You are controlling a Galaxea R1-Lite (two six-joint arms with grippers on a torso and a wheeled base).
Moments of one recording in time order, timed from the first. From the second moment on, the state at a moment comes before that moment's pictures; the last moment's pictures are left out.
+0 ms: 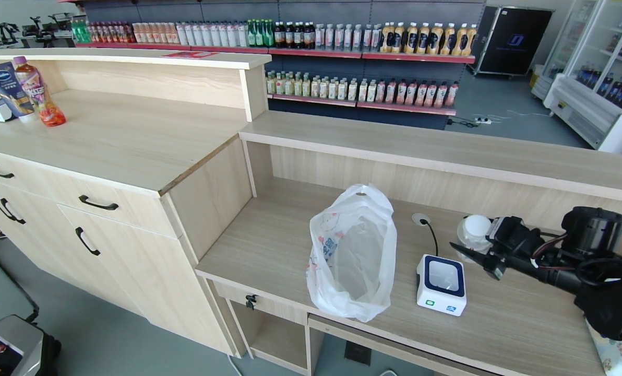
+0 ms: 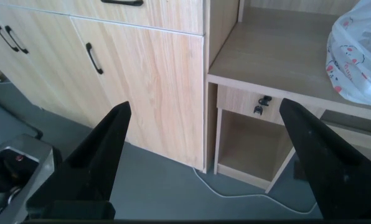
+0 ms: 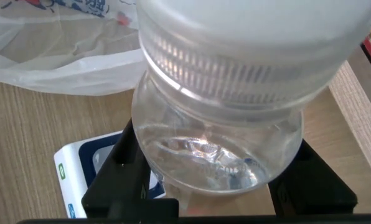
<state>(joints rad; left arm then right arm) 0.00 0.00 0.00 0.04 0.08 0.07 -0.06 1.99 -0.51 -1.29 0.61 -0.94</state>
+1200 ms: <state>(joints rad) 0.00 0.00 0.00 0.04 0.08 0.07 -0.09 2.00 -0.50 -1.22 0.67 -1.08</state>
